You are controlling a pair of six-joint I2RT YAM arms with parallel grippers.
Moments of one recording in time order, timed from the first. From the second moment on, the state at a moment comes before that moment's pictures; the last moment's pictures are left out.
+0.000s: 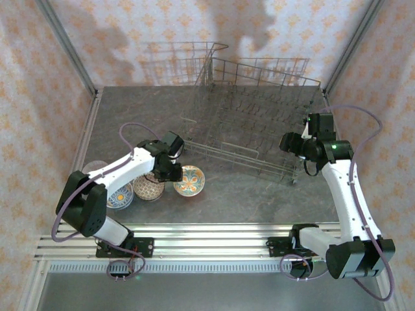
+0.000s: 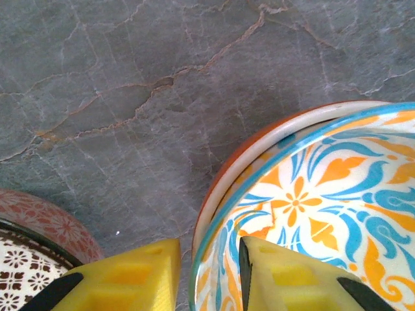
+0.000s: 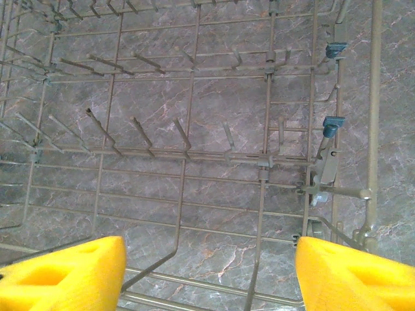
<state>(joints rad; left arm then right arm) -0.48 1.51 1.01 -0.89 0.08 -0.55 0.03 1.09 1.15 -0.98 -0.07 0.35</state>
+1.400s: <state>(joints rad) -0.50 1.48 1.05 -0.91 0.10 -0.57 0.03 1.09 1.13 -0.97 -0.08 0.35</state>
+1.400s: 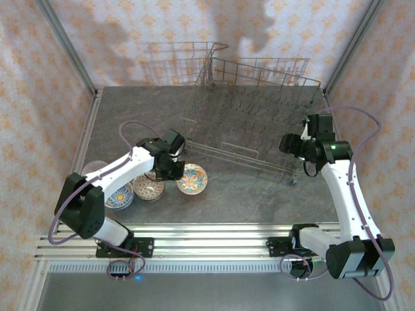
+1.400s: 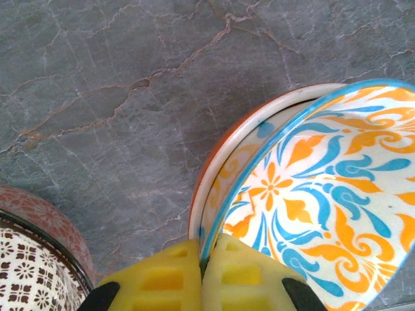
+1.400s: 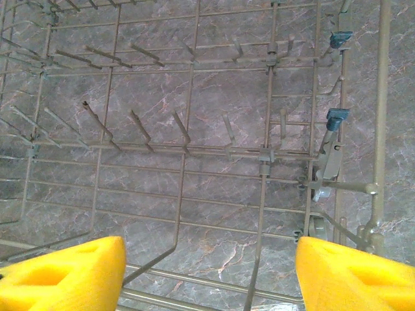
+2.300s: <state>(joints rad) -0.50 1.35 1.00 -0.90 0.11 -0.63 0.03 1.09 1.13 -0.97 -0.14 0.35</state>
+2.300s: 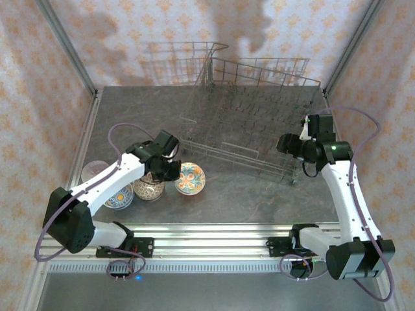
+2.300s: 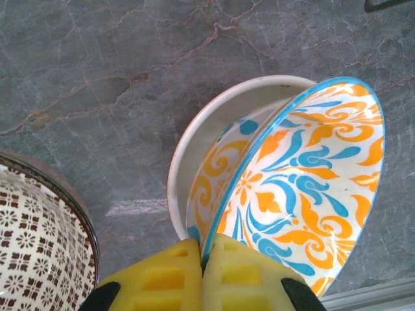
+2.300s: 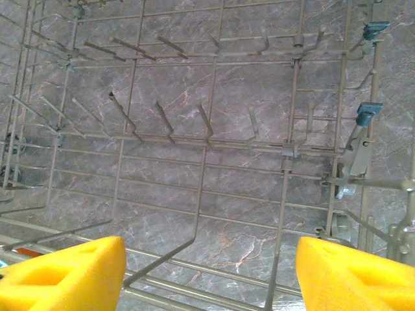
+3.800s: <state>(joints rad) -0.50 1.18 1.08 -0.81 0.18 -0.73 0.49 1.22 1.34 -0.96 -0.43 0.35</state>
